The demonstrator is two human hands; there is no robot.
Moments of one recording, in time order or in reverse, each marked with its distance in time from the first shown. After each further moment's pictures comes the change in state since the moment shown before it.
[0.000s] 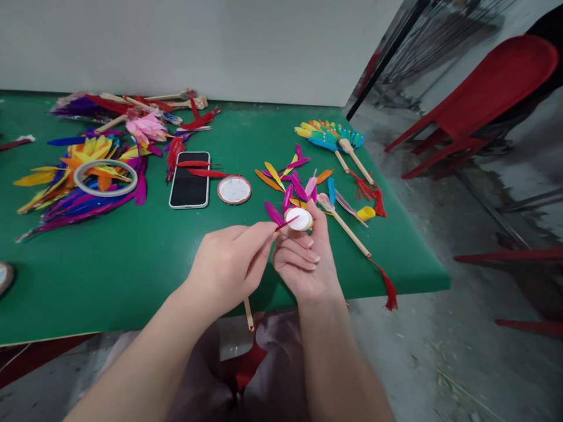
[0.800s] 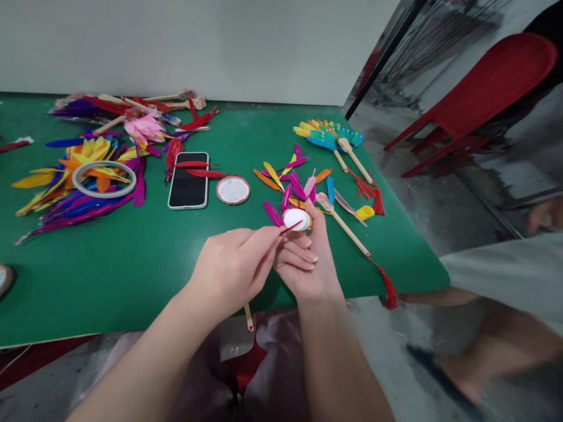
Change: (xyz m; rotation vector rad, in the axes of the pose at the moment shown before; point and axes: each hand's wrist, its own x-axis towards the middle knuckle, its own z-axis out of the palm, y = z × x) left_hand 0.000 0.004 0.004 0.077 -0.017 0.033; right_hand -0.001 -0.002 0.002 -0.065 0.058 -0.006
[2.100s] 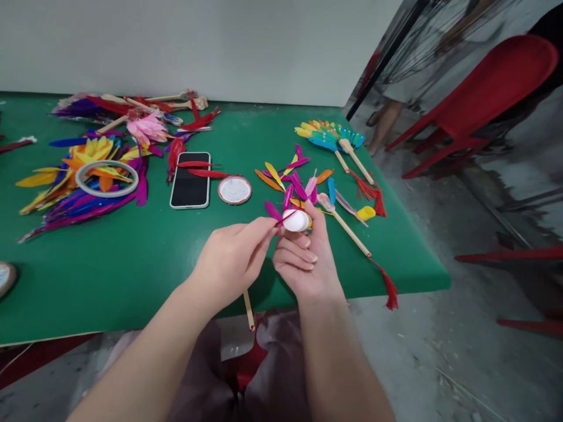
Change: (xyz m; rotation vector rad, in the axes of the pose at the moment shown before) left_hand 0.003 -0.009 0.002 -0.107 -0.006 -0.042; right_hand 0.001 0.003 0.001 -0.043 0.024 -0.019
